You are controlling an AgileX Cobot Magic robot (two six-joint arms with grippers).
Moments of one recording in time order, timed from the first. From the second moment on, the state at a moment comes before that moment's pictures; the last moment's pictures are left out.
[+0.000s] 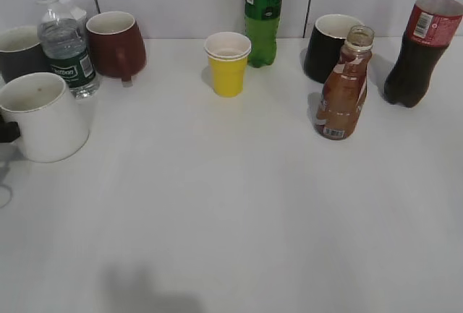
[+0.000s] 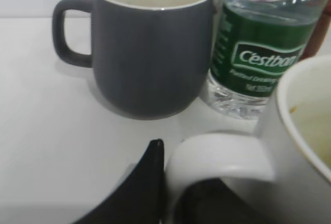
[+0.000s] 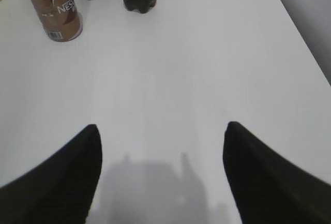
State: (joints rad) left arm 0.17 1.83 -0.45 0.41 -1.02 -0.18; right arm 0.09 -0.01 -0.50 -0.06 1.04 0.07
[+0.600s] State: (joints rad) left arm 0.17 1.83 -0.50 0.75 -1.14 -0.34; right arm 0.09 -0.01 -0.50 -0.06 1.04 0.07
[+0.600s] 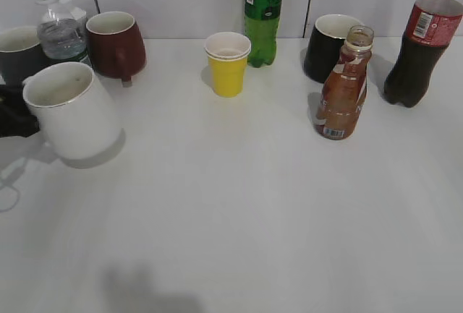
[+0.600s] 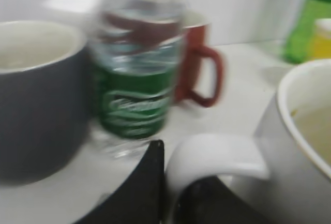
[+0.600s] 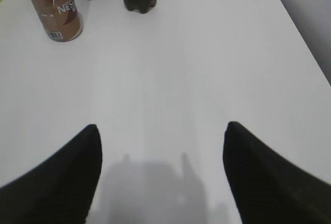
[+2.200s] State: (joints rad) left arm -0.08 1.87 -0.74 1.14 -1.14 -0.59; right arm 0.09 0.06 -0.52 -0.09 0.93 0.06
